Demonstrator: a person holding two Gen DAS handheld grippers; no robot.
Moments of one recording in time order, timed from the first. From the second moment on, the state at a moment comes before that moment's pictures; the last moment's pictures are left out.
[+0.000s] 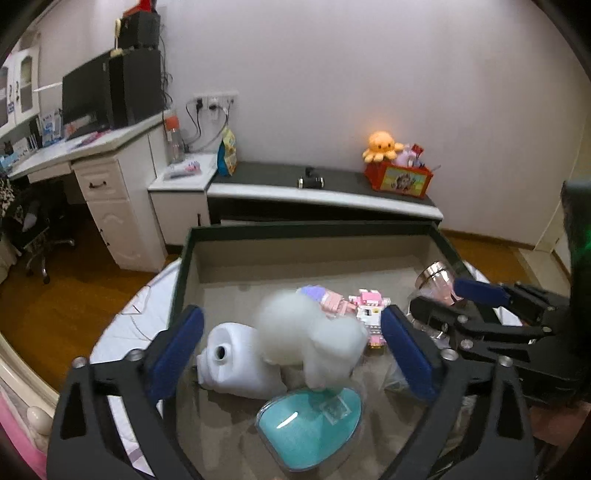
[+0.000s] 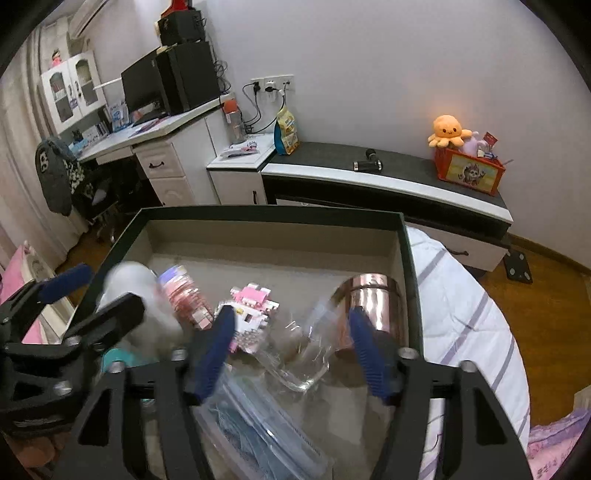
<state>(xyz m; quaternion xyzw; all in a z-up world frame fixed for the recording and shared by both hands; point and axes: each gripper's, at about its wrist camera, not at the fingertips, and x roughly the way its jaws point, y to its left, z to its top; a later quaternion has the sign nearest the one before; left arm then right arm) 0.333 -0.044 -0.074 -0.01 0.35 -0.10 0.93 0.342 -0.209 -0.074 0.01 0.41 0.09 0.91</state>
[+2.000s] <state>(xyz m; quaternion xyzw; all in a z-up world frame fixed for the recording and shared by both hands) 0.041 0.010 -0.021 -0.04 0.28 -0.07 0.96 0.043 -0.204 0.015 0.04 0.25 0.03 0.97</state>
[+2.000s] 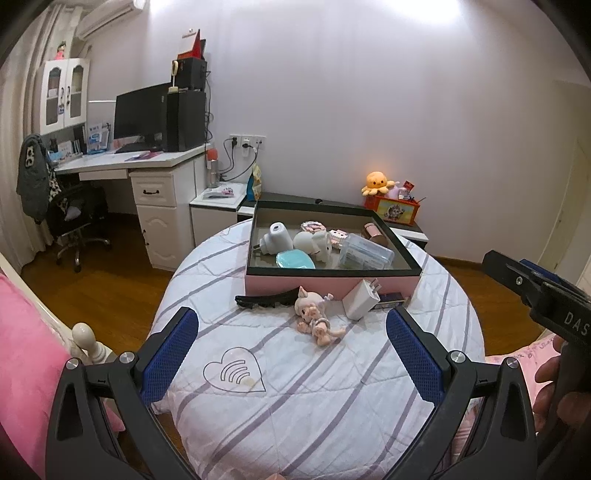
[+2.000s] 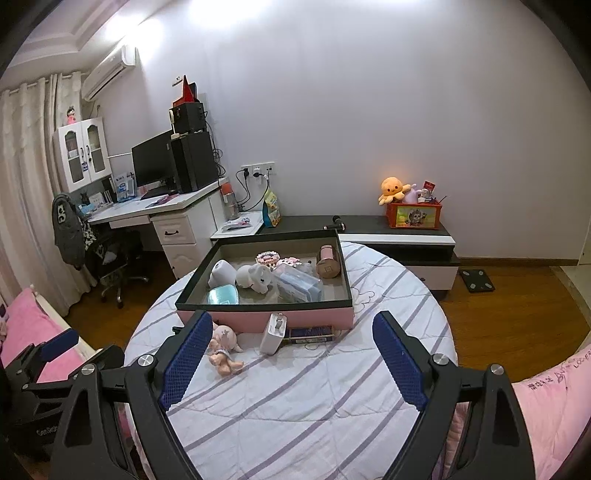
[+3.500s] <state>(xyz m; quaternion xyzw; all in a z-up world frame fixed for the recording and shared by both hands) 0.179 -0.030 -0.140 -0.06 0.42 -0.07 0.90 0.176 -0.211 -0.092 0.07 0.40 0.06 0.91</state>
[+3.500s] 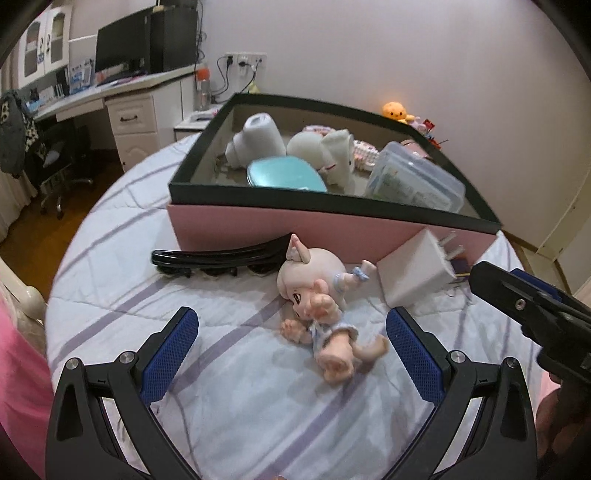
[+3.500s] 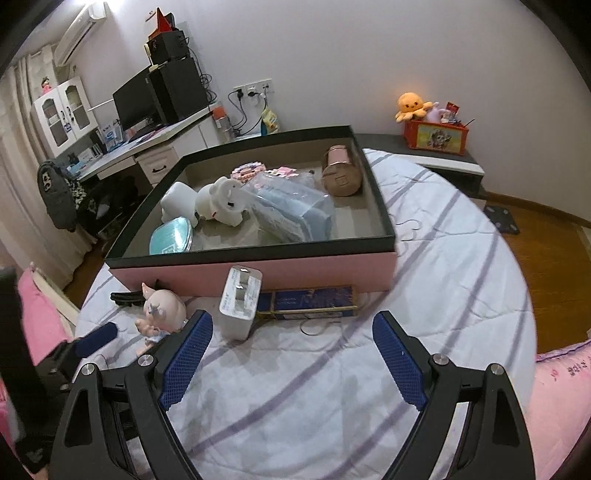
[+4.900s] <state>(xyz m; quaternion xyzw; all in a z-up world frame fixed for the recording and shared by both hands) 0.134 -0.004 -0.101 -0.08 0.38 -0.14 0.91 0.163 -0.191 -0.091 0.09 0.40 0.16 0.90</state>
